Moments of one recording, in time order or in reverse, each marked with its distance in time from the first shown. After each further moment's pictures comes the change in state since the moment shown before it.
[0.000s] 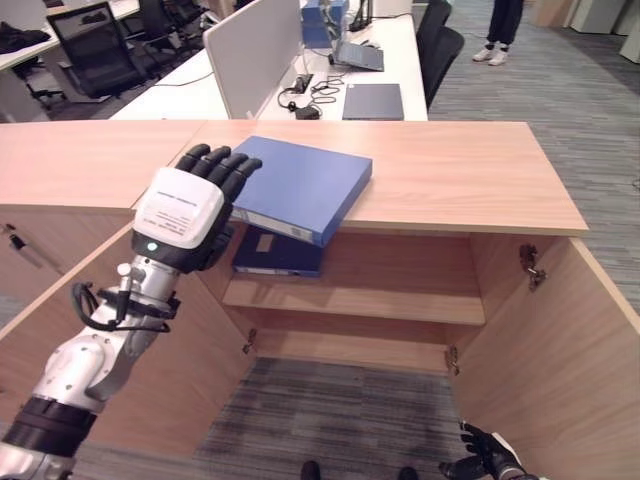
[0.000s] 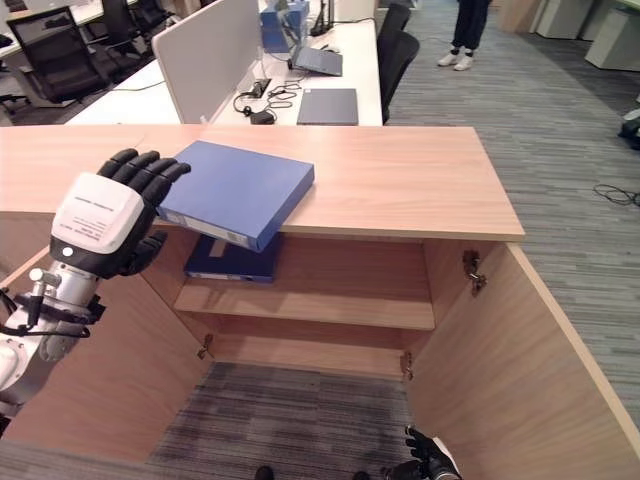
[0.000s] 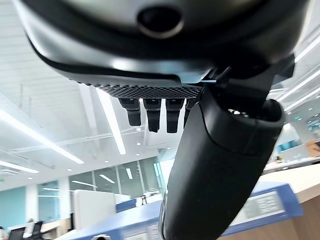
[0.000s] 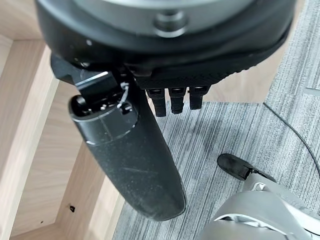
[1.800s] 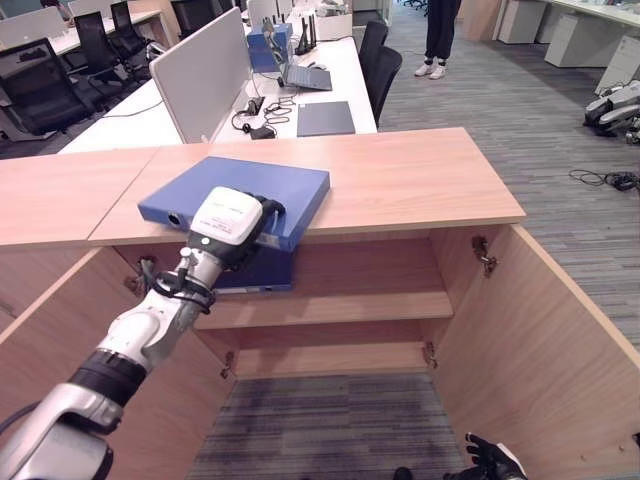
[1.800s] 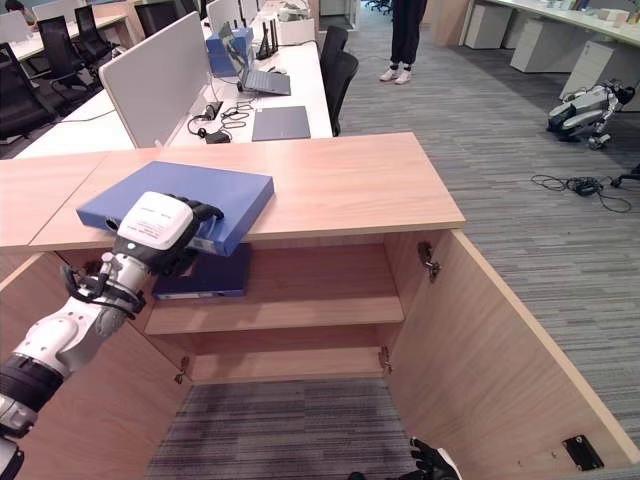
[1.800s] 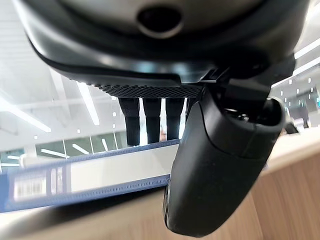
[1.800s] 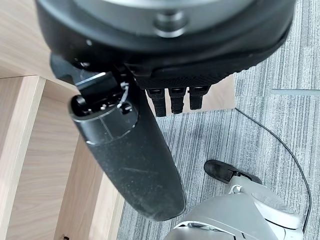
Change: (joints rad) left arm -0.272 -0.075 -0.265 0.282 -0.048 0.046 -0.090; right arm 0.015 0.001 0.001 0.024 0.001 0.011 -0.013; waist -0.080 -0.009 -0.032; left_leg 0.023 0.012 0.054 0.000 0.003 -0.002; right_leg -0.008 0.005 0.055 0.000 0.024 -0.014
